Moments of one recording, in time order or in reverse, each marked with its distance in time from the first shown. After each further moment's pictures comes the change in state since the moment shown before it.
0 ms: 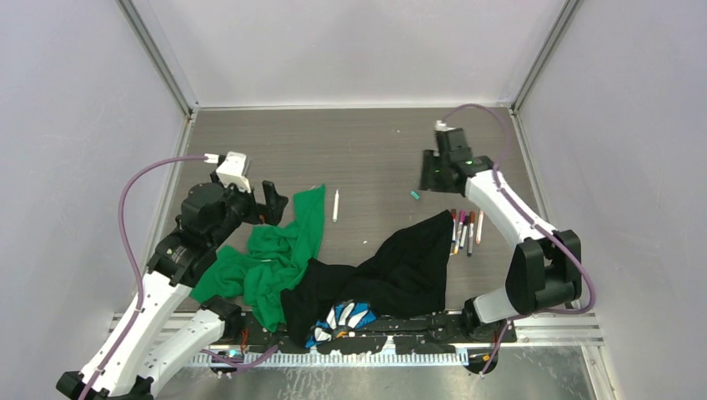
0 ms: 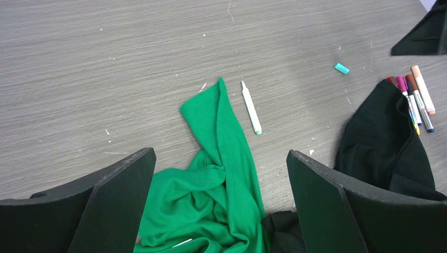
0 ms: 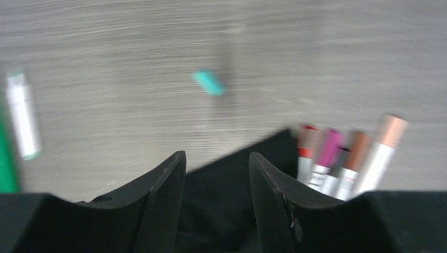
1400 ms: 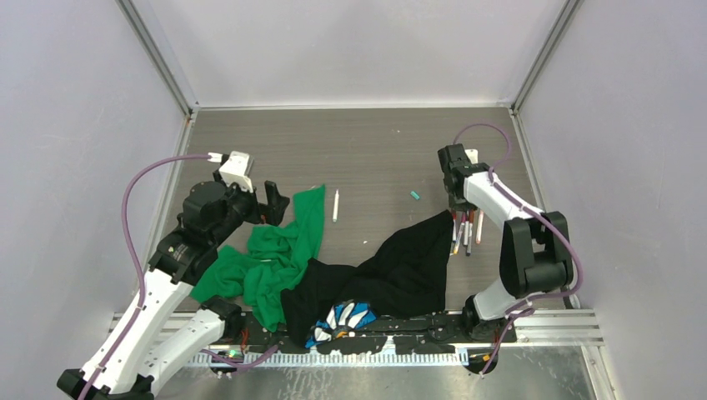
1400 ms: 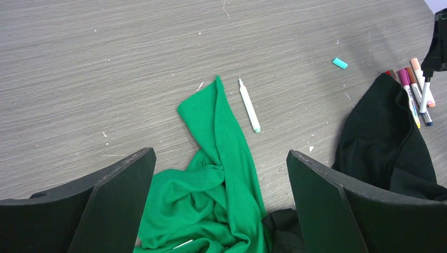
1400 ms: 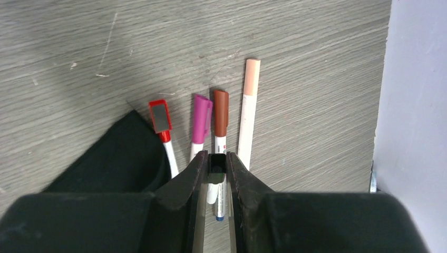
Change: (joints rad) left arm 0.000 0.010 0.000 0.006 0.017 0.017; right arm 0.014 0.056 -0.111 -0.055 0.402 -0.037
